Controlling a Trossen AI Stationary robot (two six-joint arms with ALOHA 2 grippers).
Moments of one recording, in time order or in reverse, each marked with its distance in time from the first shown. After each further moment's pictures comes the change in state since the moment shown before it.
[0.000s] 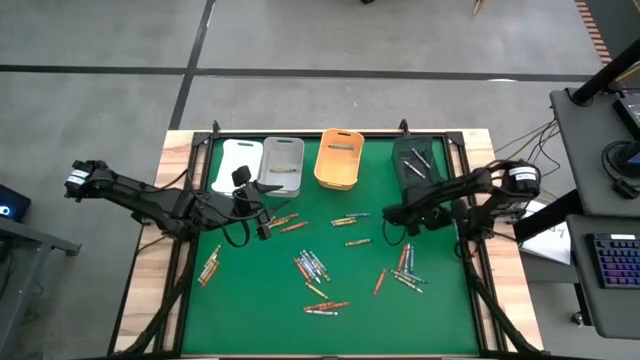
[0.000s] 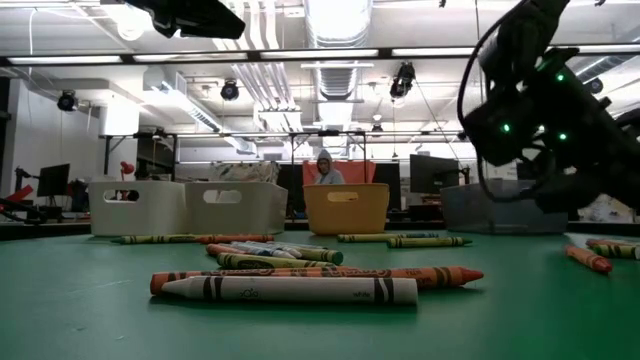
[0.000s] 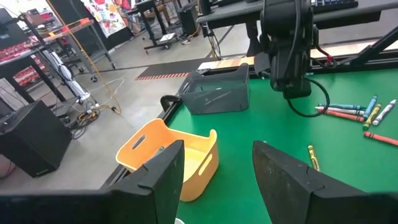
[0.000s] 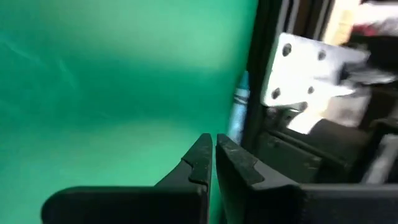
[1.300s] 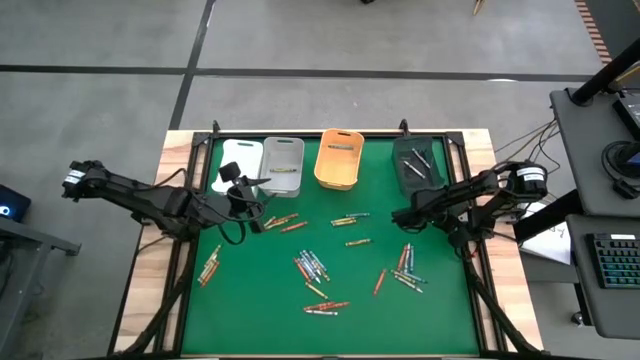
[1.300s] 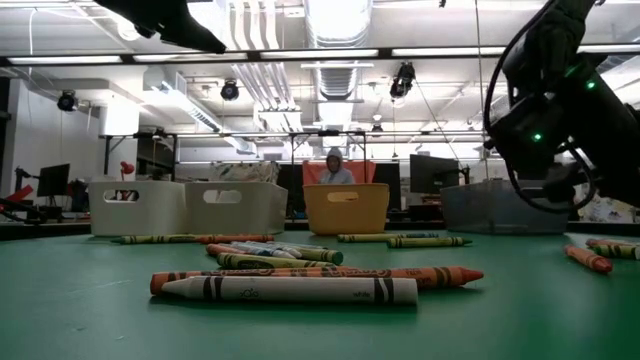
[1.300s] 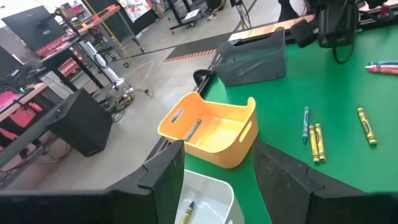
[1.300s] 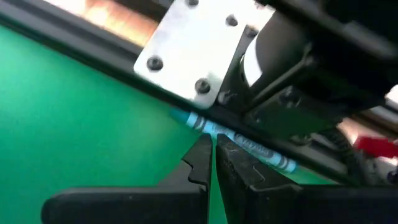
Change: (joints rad) left arm 0.001 -0.067 0.000 -0.194 -0.128 0.019; right arm 0.022 -0.049 -0.131 0.030 0.041 1.252
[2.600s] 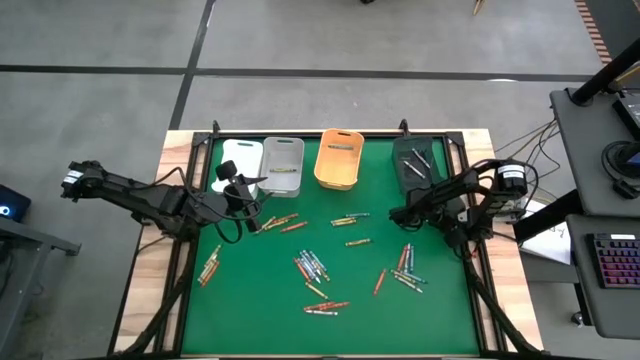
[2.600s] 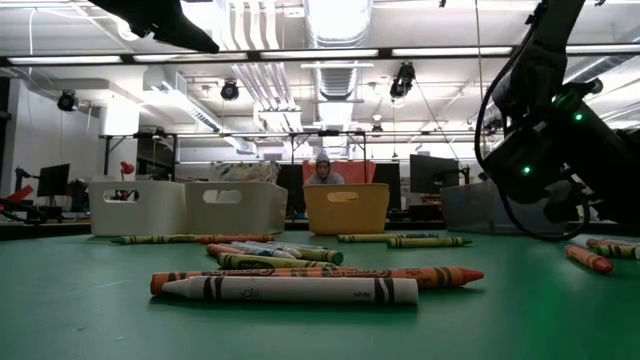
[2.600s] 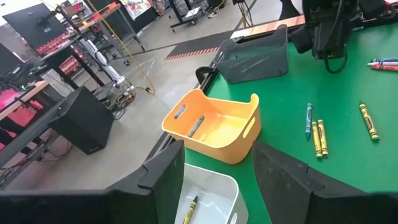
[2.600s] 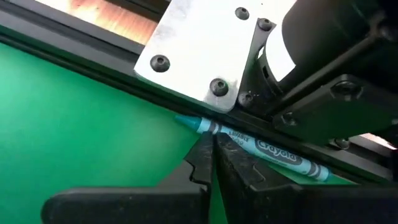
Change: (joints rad) left arm -0.001 -0.033 0.000 -0.046 -0.001 -0.008; right arm -0.085 0.154 -0.033 0.129 0.029 -0.007
